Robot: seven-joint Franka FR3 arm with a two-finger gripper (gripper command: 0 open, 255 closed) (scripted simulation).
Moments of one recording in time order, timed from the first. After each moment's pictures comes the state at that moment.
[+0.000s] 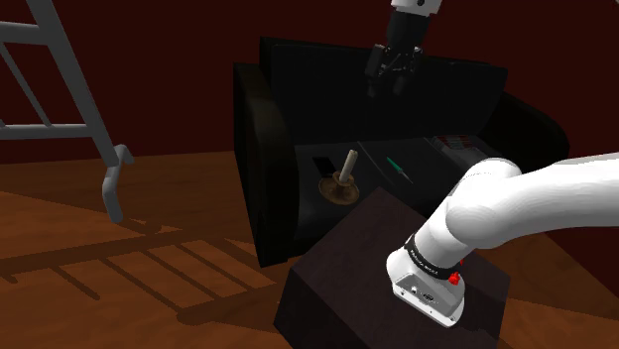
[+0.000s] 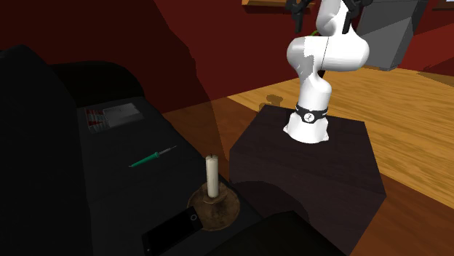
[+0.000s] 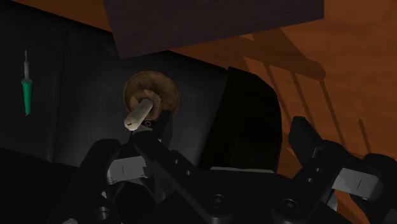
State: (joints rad) arm 0.00 -0.74 -0.07 -2.35 0.00 1.50 0.17
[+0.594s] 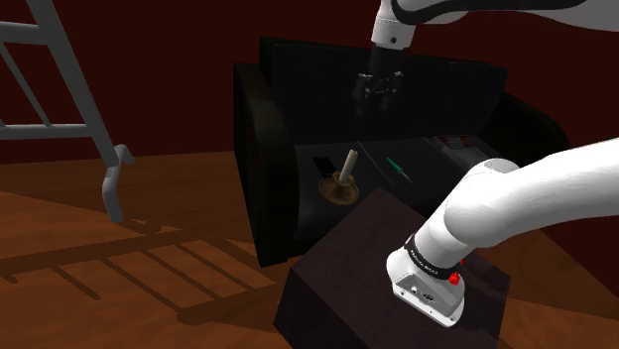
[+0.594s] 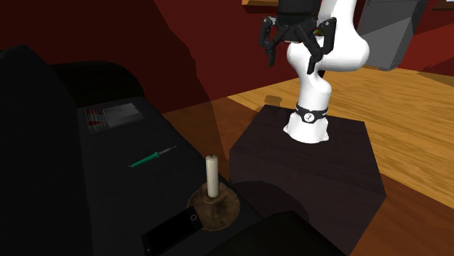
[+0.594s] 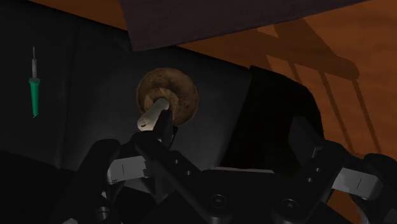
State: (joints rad) arm -0.04 -0.61 -0.12 -2.44 -0.08 1.69 0.13
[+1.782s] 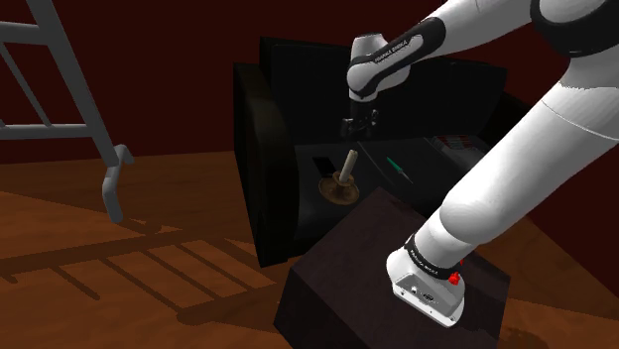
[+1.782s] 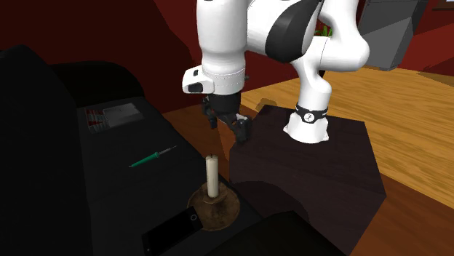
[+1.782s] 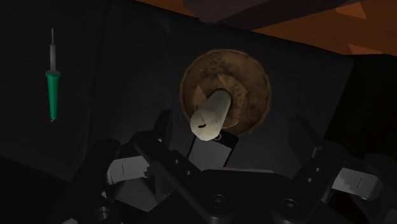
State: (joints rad) arm -0.14 -0.05 -0.26 -2.43 -0.24 2.17 0.05
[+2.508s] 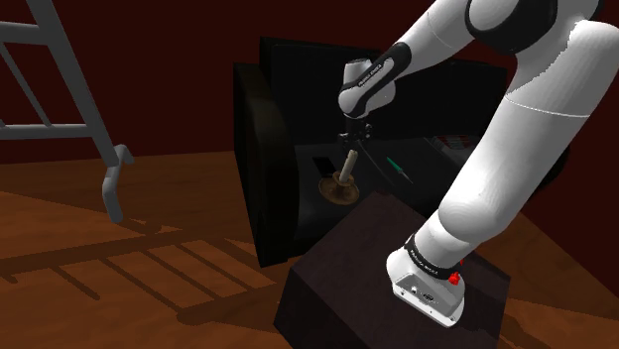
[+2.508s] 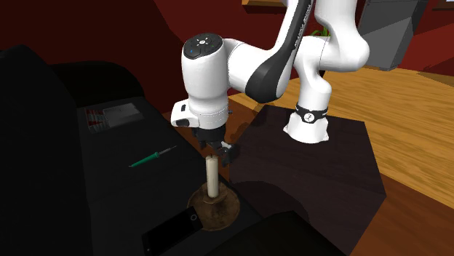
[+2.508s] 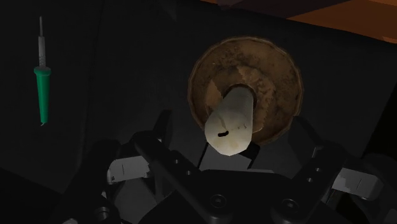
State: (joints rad) arm -0.17 0.19 -0.28 -2.37 -0.25 2.35 0.04
